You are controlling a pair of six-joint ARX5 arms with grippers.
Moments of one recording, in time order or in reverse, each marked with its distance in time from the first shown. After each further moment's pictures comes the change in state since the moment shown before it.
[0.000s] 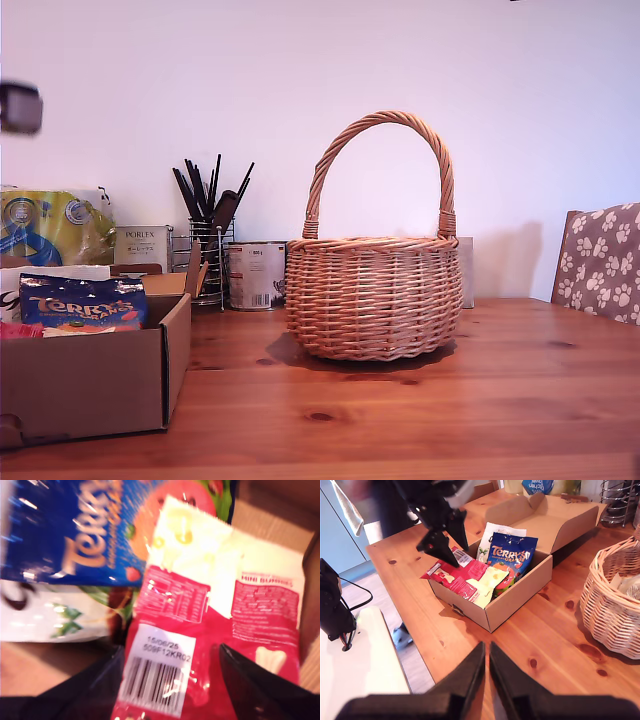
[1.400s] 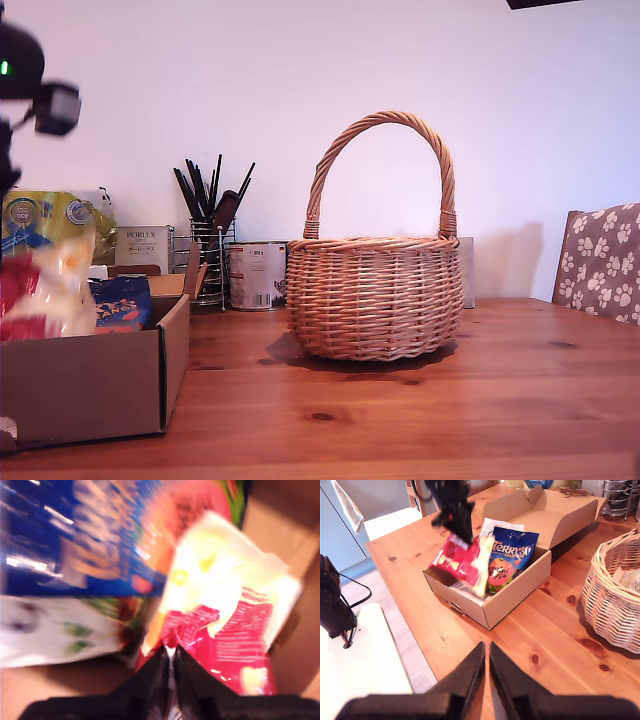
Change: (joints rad) left arm -0.014 0.169 0.335 -0.264 -0.004 -0.073; right arm 0.000 0.004 0.000 -0.011 0.000 0.001
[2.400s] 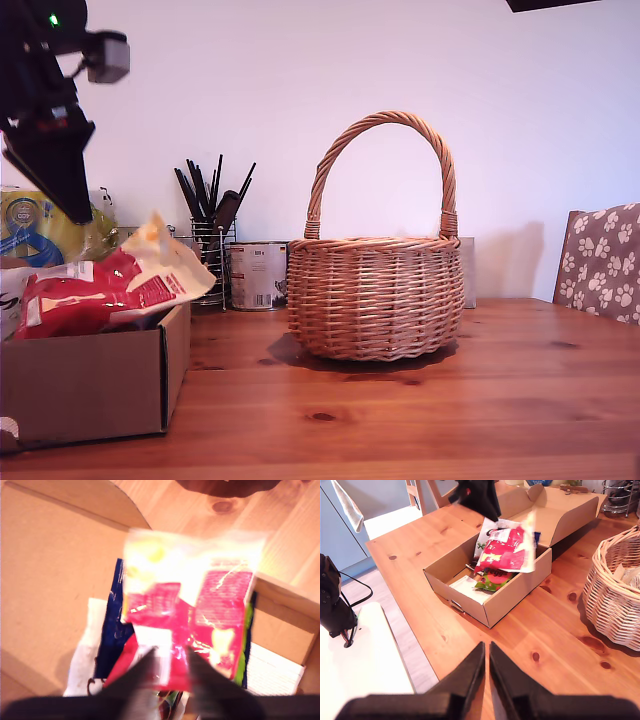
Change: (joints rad) left arm -0.080 0.043 0.081 0.146 0.052 -0.007; right arm 0.000 0.000 0.000 -0.008 0.000 0.003
